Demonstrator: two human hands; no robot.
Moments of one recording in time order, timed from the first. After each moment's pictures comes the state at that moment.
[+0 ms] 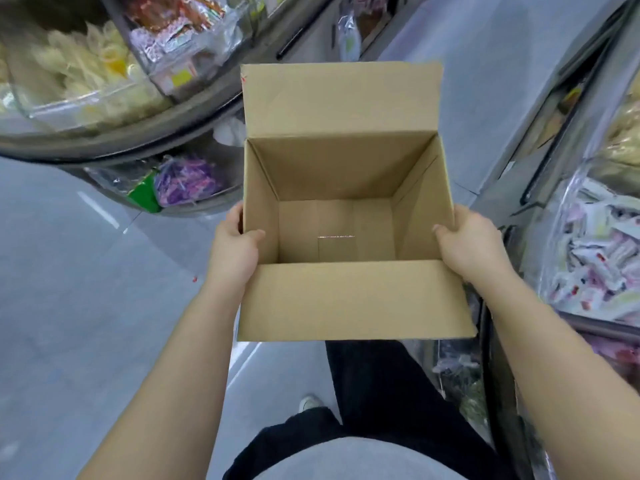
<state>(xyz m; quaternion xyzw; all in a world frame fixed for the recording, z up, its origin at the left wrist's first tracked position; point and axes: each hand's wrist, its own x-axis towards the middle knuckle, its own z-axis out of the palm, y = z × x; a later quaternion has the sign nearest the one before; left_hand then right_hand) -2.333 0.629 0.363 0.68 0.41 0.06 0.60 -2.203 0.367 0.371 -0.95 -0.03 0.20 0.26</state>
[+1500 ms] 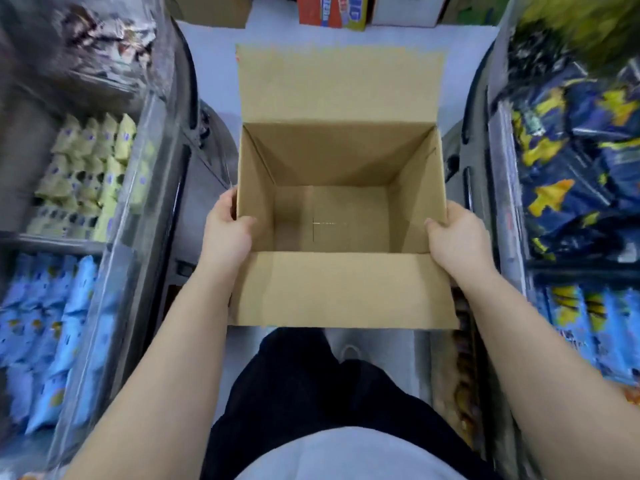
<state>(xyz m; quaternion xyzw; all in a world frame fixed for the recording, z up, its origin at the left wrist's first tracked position) -1.015 0.499 0.386 0.79 0.20 -0.12 0.57 -1.057 0.211 0.394 -0.91 0.26 0.09 0.32</state>
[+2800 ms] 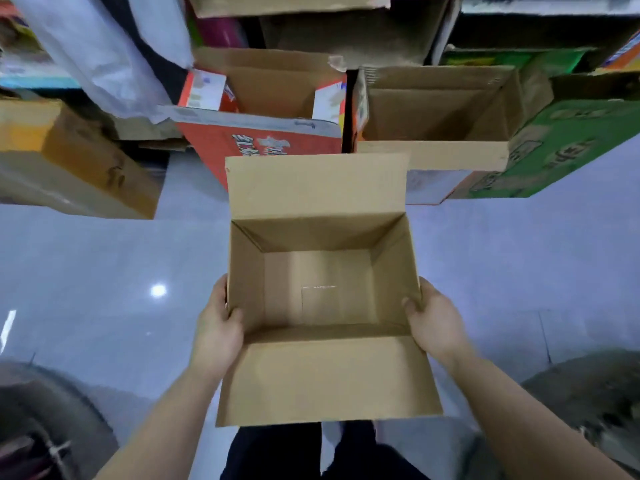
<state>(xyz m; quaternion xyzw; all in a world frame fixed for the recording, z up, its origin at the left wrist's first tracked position) -0.038 0.256 0.107 0.85 0.17 -0.18 0.46 -0.082 -0.038 0.110 -0.89 0.26 0.17 0.34</state>
